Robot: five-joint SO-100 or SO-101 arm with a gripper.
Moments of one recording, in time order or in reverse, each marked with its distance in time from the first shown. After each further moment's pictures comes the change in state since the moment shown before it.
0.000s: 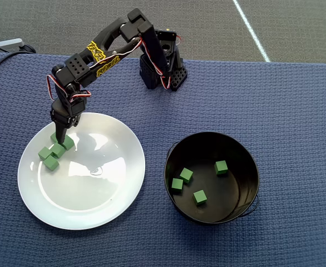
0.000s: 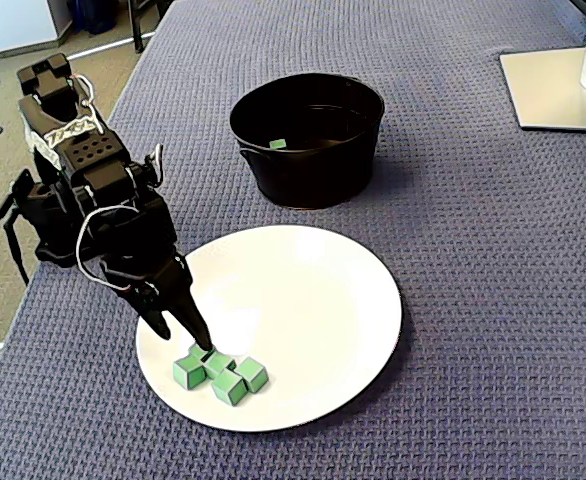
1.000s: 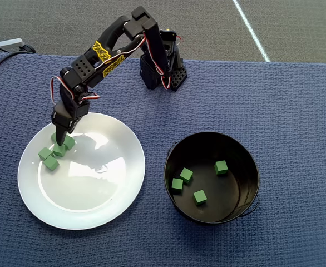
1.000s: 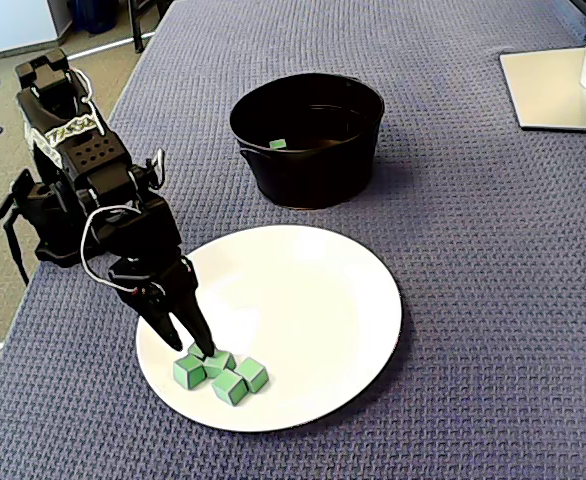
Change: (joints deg) arm -3.6 3.4 12.0 -13.3 -0.5
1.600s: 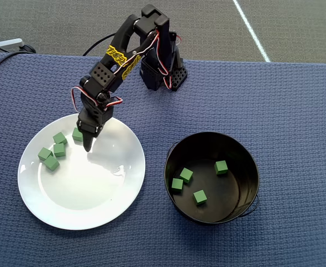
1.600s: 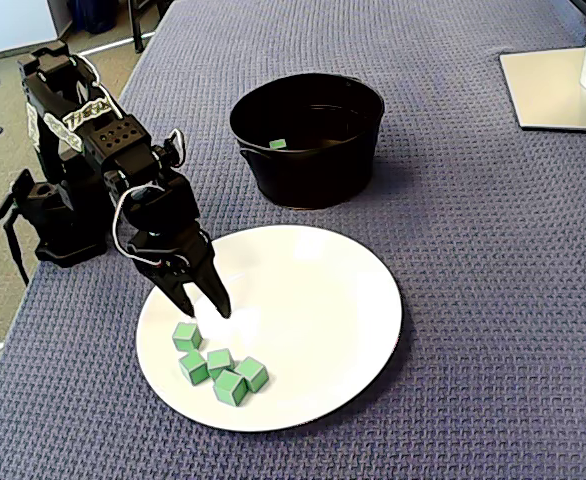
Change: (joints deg) arm -6.9 8.5 13.3 0.5 2.5
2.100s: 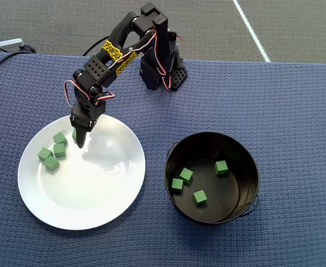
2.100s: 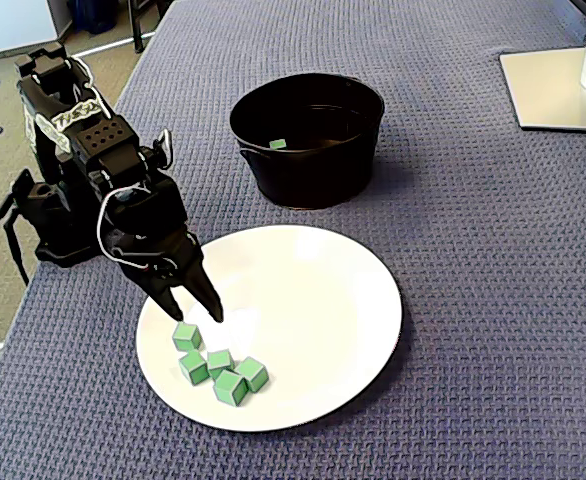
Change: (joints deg) arm 4.7 -0.8 -6.0 3.5 -7.6
